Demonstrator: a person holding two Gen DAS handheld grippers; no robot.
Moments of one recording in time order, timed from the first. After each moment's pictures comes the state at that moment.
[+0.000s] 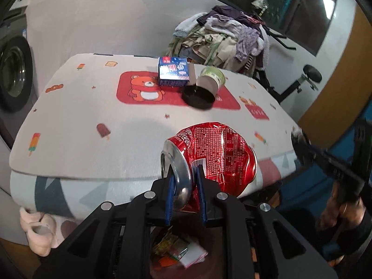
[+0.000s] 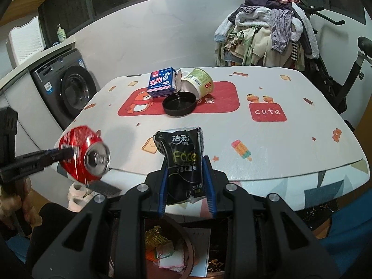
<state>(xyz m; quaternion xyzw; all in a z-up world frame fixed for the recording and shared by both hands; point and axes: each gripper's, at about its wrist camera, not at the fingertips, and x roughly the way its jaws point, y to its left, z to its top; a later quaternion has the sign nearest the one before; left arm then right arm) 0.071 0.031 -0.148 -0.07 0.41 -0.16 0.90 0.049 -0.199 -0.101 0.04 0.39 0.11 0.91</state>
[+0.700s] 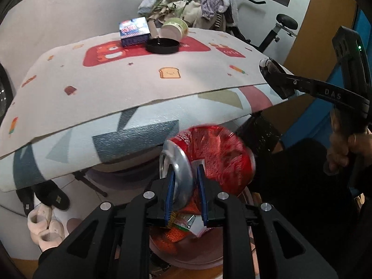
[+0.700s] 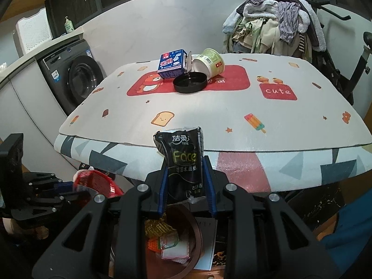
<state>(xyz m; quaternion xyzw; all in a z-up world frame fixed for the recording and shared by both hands) 0.014 -0.010 -0.219 0.03 0.45 -0.24 0.86 0.029 -0.190 -0.139 0.04 0.41 0.13 0.90</state>
